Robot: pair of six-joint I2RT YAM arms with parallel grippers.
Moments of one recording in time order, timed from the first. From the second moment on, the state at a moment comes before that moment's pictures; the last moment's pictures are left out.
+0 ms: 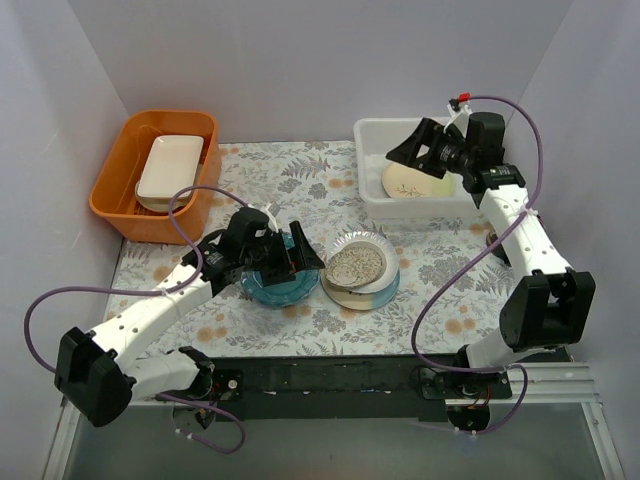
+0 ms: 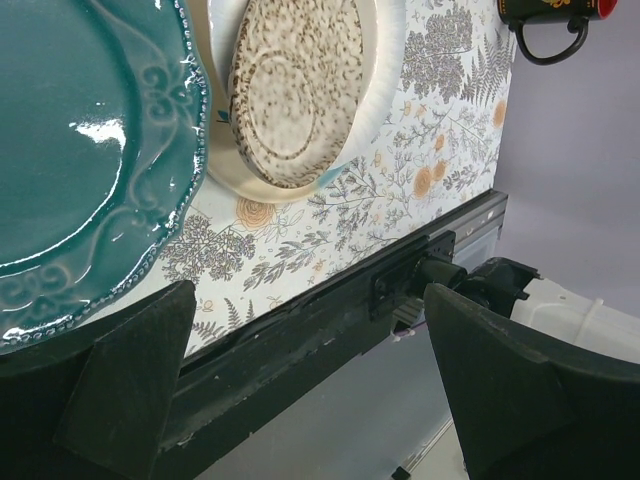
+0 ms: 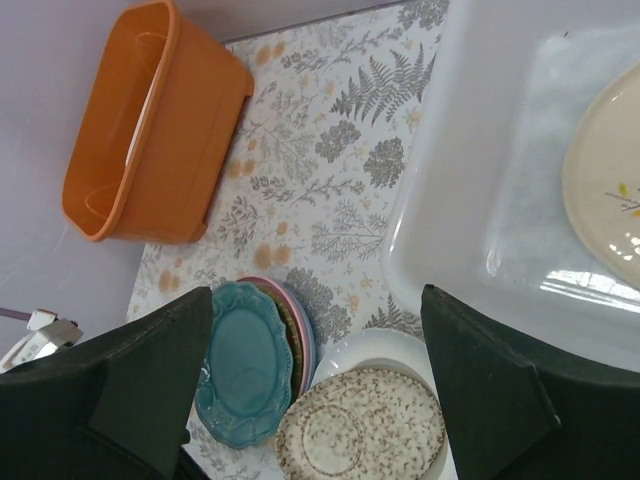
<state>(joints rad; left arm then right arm) -0.64 1.14 0.89 -0.46 0.28 -0.91 0.11 1.53 1.42 -0.28 -0.57 0.53</state>
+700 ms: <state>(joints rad) -0.64 1.03 0.90 -0.54 0.26 -0.94 0.26 1.10 0.99 -0.32 -0.59 0.52</state>
